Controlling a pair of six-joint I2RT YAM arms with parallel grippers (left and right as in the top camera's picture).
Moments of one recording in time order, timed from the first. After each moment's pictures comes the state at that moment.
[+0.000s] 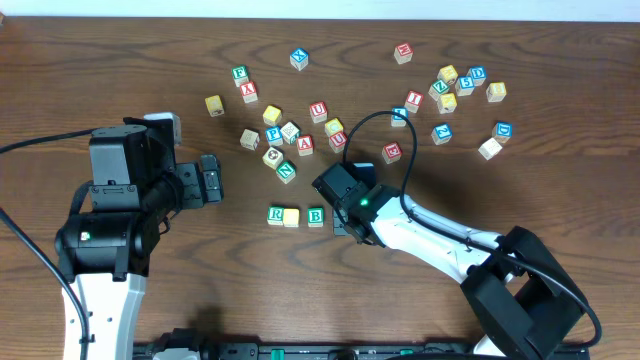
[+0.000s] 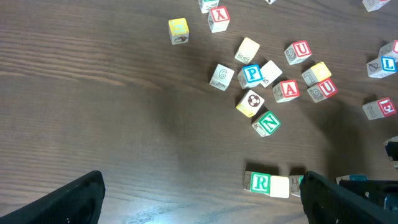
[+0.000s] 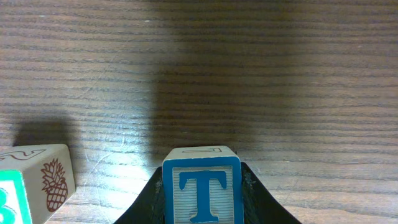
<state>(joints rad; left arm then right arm) 0.02 1.04 1.10 -0.92 0.10 -0.10 0.78 1.78 1.02 -0.58 0.22 0.73</state>
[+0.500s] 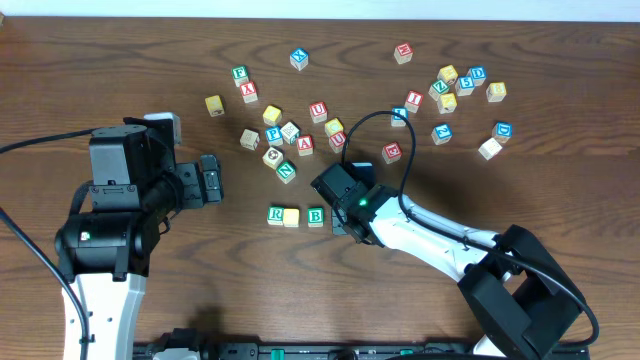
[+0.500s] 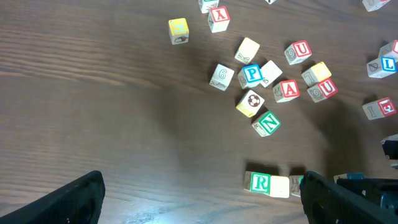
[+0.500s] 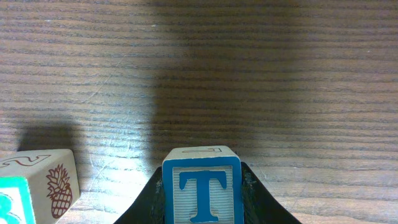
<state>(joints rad) 0.02 1.04 1.10 -0.92 0.10 -0.10 0.78 1.79 1.02 -0.56 0.22 0.73</state>
